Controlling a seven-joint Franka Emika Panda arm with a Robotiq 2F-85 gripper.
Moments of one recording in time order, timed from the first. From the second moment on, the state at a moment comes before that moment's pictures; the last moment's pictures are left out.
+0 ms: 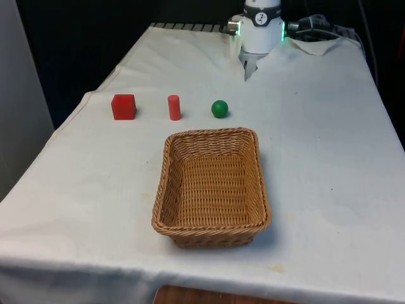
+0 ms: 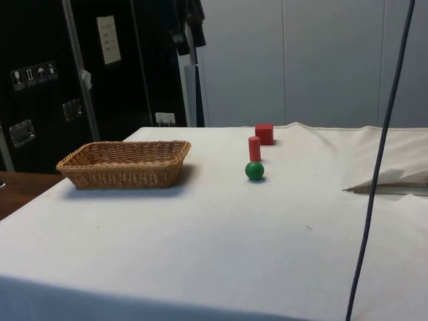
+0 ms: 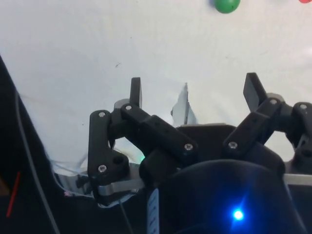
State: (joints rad) arm 0.55 0.01 -0.50 -1.97 -0.04 1.85 0.02
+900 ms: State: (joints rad) arm 0.55 -0.09 -0.49 -2.20 -0.15 2.03 0.06
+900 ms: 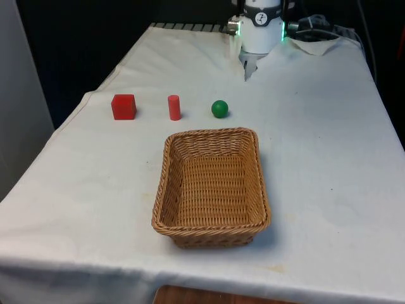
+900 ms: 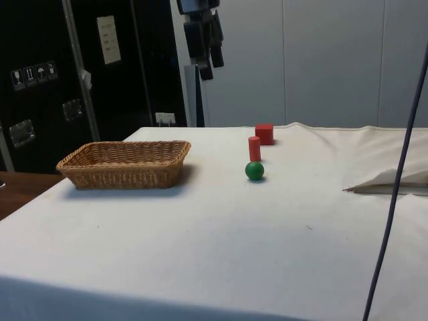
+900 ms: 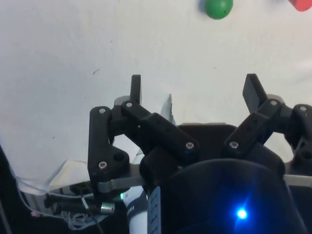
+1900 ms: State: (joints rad) arm 0.53 -0.17 -0.52 -2.48 -0.24 2.35 0.10
